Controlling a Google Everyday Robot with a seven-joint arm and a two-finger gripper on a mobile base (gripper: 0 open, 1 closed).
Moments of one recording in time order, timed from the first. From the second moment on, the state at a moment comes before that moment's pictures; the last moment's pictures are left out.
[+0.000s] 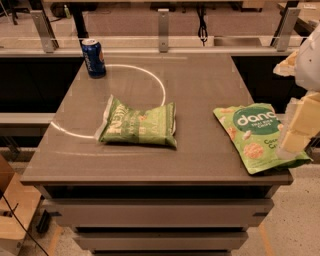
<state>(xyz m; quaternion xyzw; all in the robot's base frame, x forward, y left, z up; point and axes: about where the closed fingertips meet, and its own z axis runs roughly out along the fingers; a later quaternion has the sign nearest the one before) 0.438 -0.217 0.976 -0.60 0.78 -0.03 0.16</state>
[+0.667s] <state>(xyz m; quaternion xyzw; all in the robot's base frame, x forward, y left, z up) 0.457 -0.199 0.988 -0.61 0.76 -0.02 0.22</state>
